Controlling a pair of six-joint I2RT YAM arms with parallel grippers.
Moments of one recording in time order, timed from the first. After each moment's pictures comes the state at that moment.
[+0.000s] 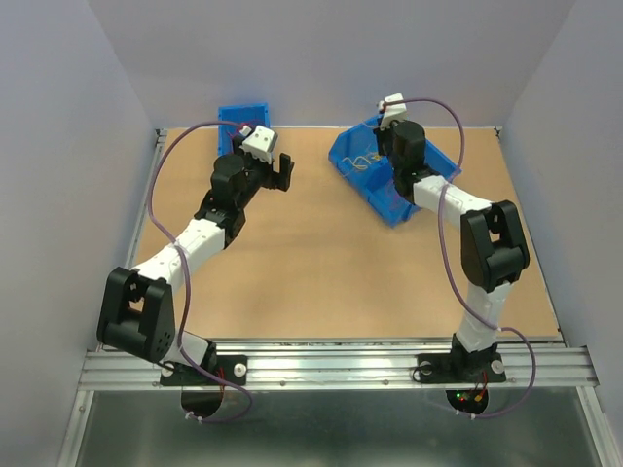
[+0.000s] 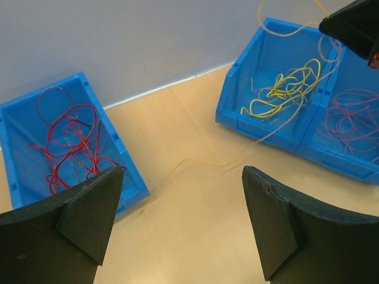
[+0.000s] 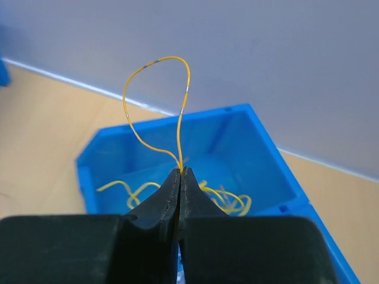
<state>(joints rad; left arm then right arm) -0.37 1.40 0.95 0.40 0.09 0.05 0.37 1.90 1.39 0.46 0.18 -0.21</state>
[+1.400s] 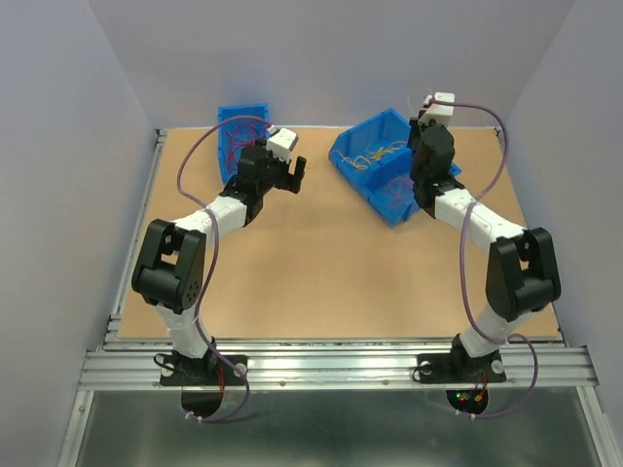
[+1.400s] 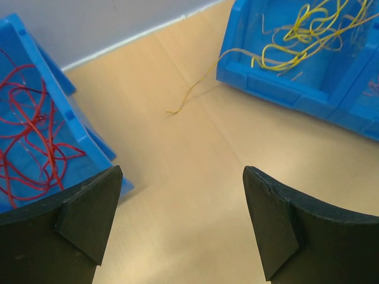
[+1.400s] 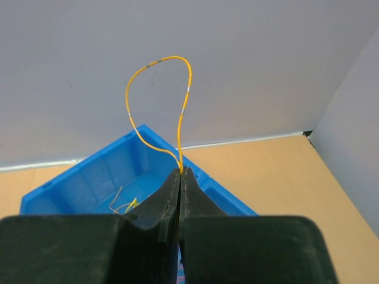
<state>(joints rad) -0.37 1.70 1.10 0.35 0.12 0.09 0.30 1.72 1.23 0.59 0.53 -0.08</state>
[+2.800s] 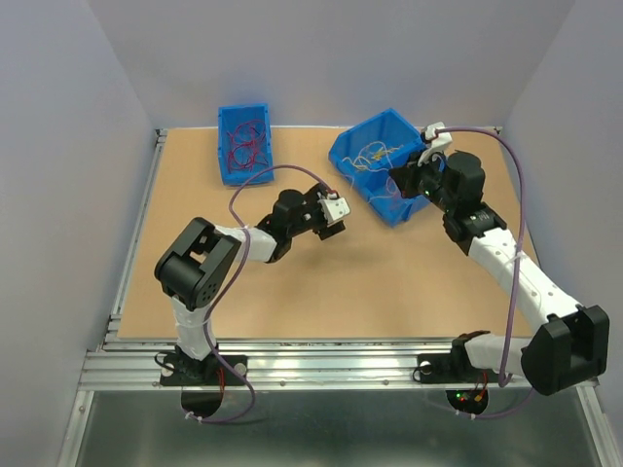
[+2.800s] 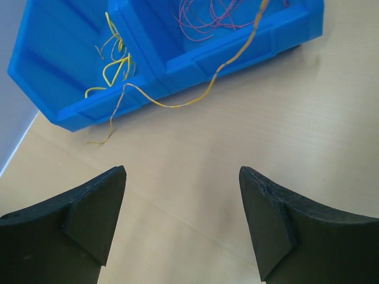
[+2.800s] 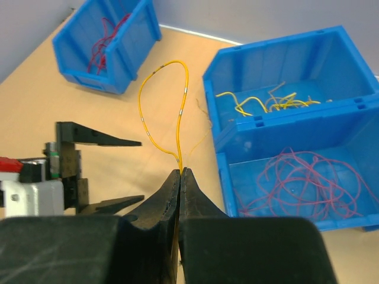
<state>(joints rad) -0.61 1.84 0.90 0.68 0.33 0.55 0.30 1.23 1.00 0.06 -0.21 0.11</state>
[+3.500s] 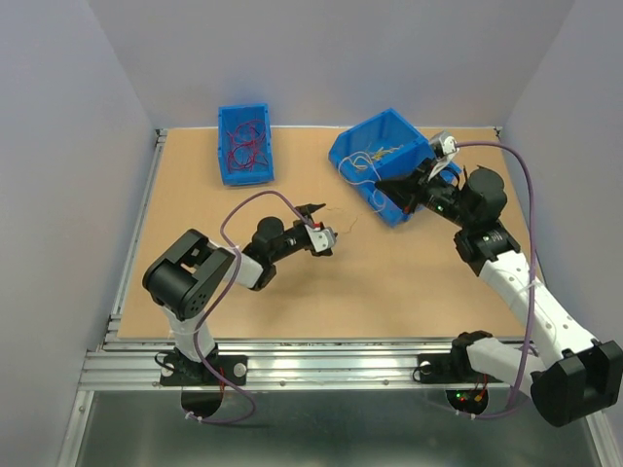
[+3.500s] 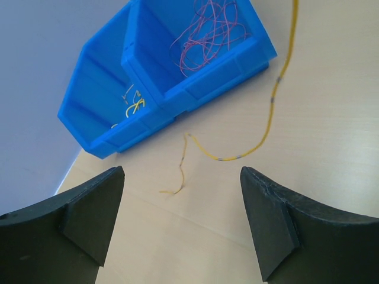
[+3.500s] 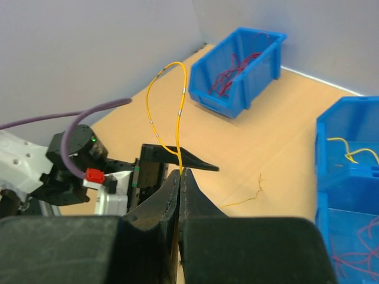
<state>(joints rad) -0.63 1.76 0.58 1.13 0.40 0.65 0.30 1.06 0.91 0.20 -0.60 0.28</state>
